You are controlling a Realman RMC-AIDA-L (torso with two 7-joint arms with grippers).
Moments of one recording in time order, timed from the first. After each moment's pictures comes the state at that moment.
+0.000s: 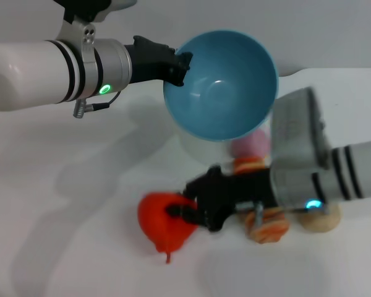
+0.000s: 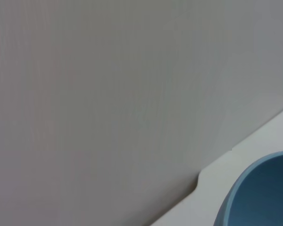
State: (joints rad) left arm -0.48 -2.06 1.67 1.33 2.27 0.69 -2.51; right arm 0.49 2.08 -1.65 -0.92 -1.66 -1.12 1.63
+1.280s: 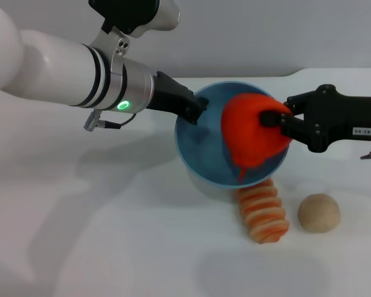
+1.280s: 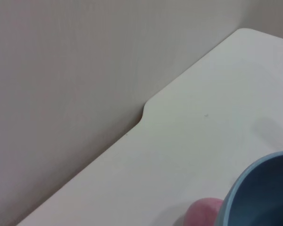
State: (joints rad) left arm -0.60 -2.06 1.66 1.30 2.35 0.97 -2.59; right arm 0.40 2.07 -1.02 -1.09 -1.74 -1.54 1.68
